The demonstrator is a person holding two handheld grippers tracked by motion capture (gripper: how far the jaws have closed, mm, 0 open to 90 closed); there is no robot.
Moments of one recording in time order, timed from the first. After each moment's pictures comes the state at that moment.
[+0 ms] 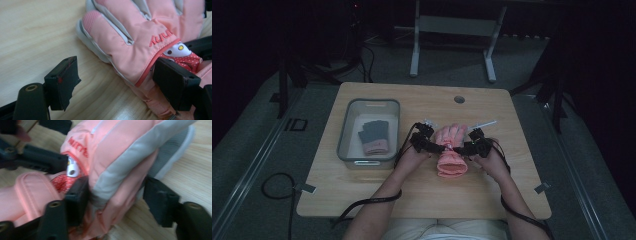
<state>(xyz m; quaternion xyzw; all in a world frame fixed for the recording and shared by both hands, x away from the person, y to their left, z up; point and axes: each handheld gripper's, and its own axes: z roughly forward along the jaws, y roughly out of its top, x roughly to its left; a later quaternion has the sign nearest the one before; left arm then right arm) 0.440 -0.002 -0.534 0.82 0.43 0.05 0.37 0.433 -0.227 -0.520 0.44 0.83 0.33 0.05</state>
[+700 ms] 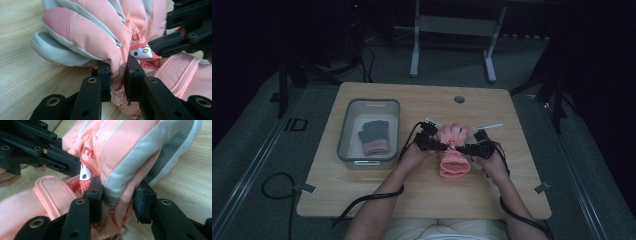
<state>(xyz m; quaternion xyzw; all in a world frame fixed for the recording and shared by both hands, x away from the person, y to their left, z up) 0.445 -0.009 -0.526 0.83 0.39 -0.05 0.40 0.428 -0.240 -0.523 0.47 0.80 0.37 0.01</state>
